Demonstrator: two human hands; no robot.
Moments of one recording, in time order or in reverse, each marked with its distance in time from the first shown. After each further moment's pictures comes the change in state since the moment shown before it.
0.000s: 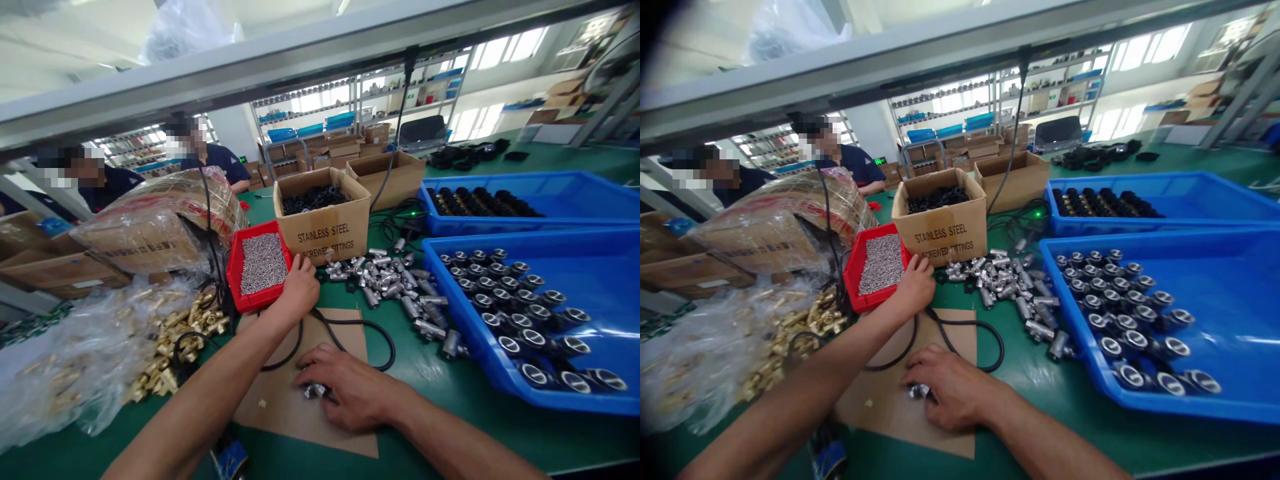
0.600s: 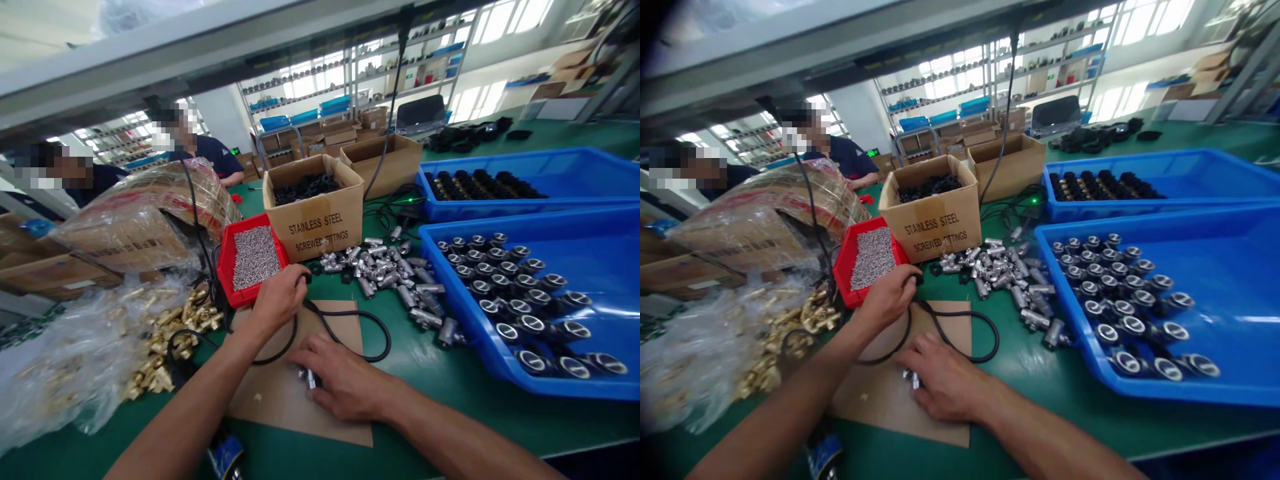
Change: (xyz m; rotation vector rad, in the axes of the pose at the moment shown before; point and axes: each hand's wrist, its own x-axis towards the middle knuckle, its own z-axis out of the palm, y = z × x) left_hand -0.049 0.002 -0.025 -0.420 0.130 -0.197; right_hand -0.002 -0.003 0.003 -0.046 0.064 0.105
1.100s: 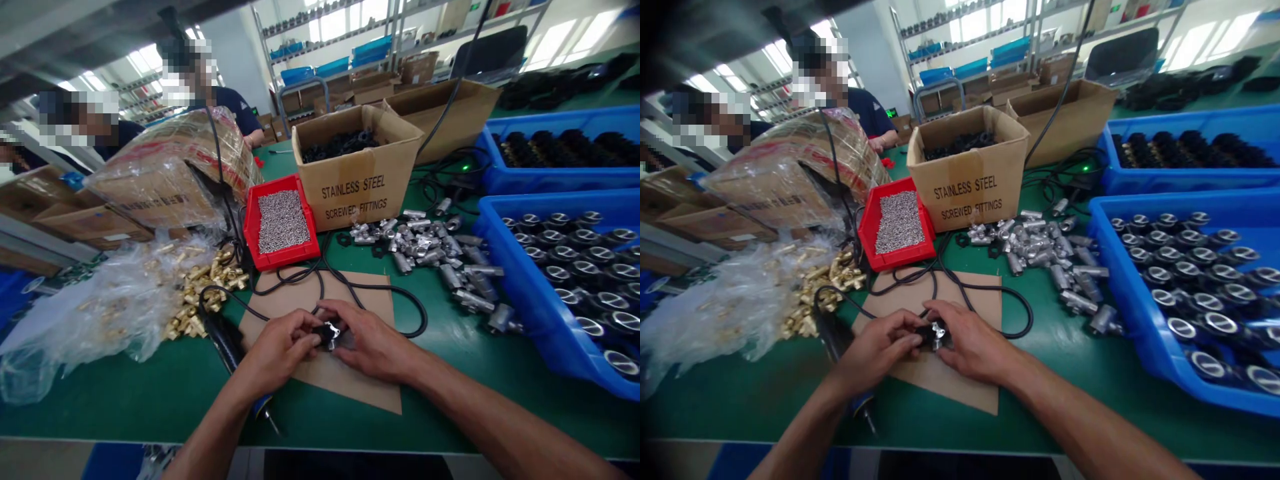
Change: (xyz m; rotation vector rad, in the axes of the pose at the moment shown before) left_hand -0.124 0.029 -0.036 -0.920 -0.371 -0.554; right_hand 0.012 0.008 0.015 0.238 0.075 0.097
